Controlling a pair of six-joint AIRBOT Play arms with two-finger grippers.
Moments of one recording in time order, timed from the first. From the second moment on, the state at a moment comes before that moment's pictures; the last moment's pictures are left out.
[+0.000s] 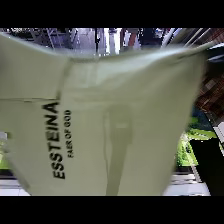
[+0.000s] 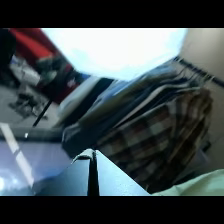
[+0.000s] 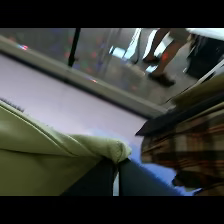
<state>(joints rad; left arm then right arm) 0.45 -1.22 1.69 0.16 -1.13 -1.08 -0.06 -1.14 1.90 -1.25 1.19 1.02</state>
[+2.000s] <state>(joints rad) 0.47 -1.79 1.57 0.99 -1.52 -1.34 -0.20 -1.81 1.56 -1.12 1.61 1.22</state>
